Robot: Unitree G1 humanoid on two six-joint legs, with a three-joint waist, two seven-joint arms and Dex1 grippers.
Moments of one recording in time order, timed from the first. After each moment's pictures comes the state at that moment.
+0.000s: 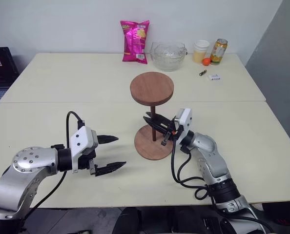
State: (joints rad) left arm 0.02 0.90 0.18 -0.45 -0.52 0.45 -1.06; right arm -0.41 -0.10 0.21 0.05 0.27 -0.04 0.76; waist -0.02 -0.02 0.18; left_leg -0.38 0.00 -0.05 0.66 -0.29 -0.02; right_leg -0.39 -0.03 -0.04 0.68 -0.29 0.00
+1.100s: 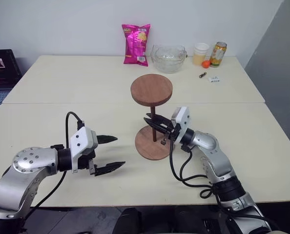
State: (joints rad) left arm 0.02 0.90 0.18 -0.43 -0.50 0.42 -1.06; right arm -0.44 -0.17 0.25 0.02 0.25 0.06 0.70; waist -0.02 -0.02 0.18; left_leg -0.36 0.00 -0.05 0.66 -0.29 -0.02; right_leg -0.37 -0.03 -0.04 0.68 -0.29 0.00
